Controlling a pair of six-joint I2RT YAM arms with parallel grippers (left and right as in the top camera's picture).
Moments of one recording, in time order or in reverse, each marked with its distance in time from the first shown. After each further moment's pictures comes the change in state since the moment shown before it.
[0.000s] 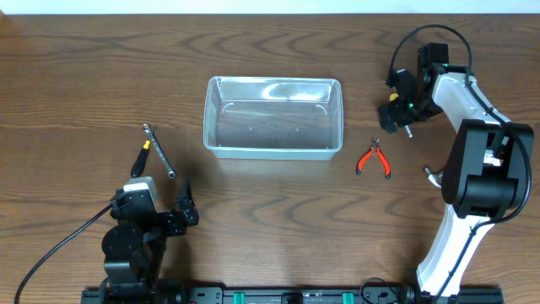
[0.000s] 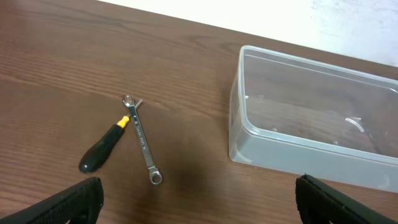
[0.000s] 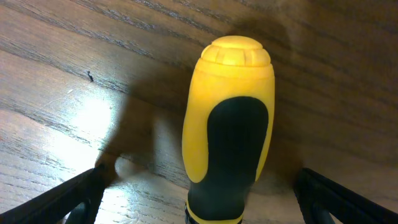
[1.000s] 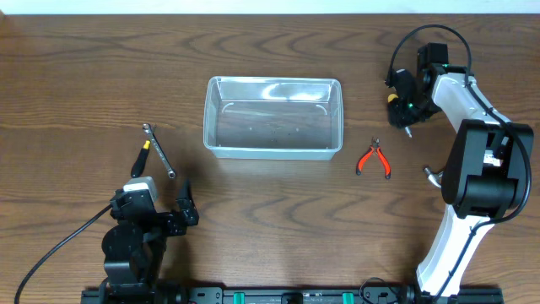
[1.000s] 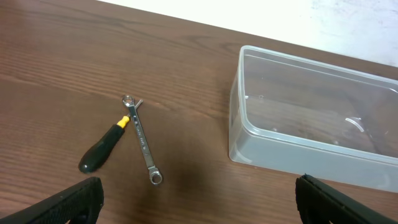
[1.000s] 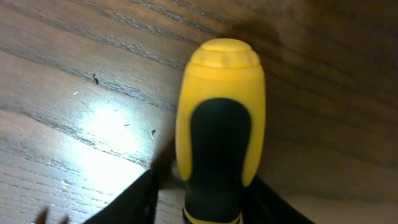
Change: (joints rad) left arm 0.000 0.000 0.000 0.000 0.000 0.000; right arm 0.000 -0.001 -0.002 0.005 -0.008 0.003
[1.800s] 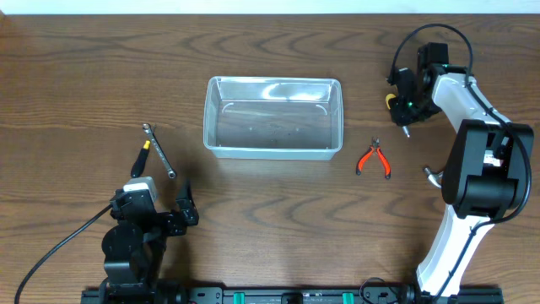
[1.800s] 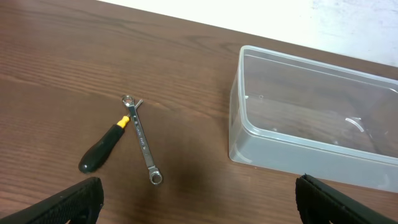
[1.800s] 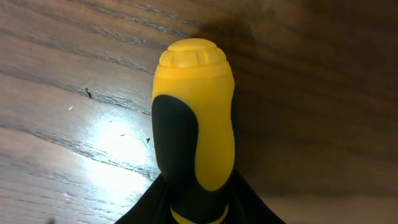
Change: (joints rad) left arm 0.000 0.000 0.000 0.000 0.000 0.000; right arm 0.000 -0.003 0.006 -0.001 -0.014 0.093
